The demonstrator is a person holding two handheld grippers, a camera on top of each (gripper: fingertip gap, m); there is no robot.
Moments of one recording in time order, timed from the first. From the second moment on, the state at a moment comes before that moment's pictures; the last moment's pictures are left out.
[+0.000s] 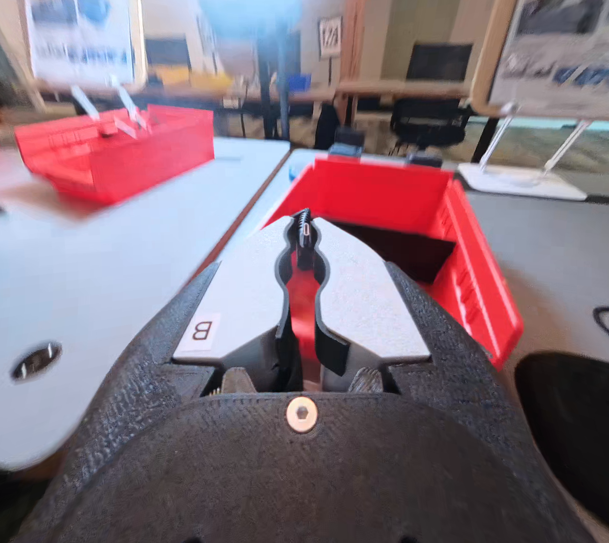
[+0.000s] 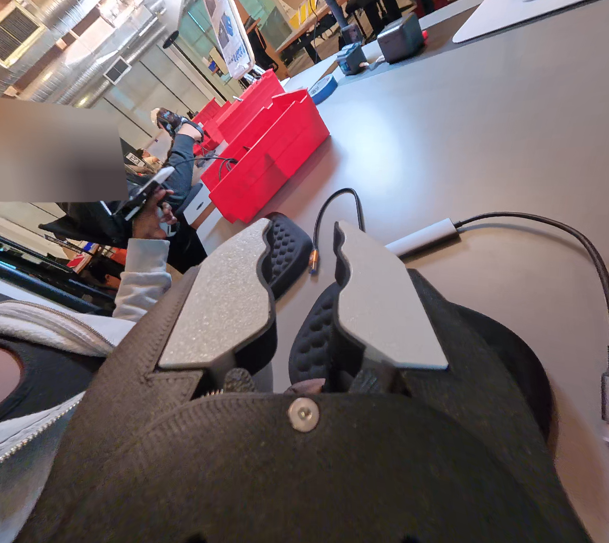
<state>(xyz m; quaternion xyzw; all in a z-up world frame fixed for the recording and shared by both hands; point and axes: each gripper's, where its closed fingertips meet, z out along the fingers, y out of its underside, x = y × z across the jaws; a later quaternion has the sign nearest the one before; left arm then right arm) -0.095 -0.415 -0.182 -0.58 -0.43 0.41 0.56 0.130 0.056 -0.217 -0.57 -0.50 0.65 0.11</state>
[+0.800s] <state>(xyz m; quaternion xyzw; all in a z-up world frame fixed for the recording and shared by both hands) -0.057 -0.260 0.127 -0.53 -0.03 0.36 0.77 0.147 0.034 -0.224 -0.51 -0.57 0.62 0.17</state>
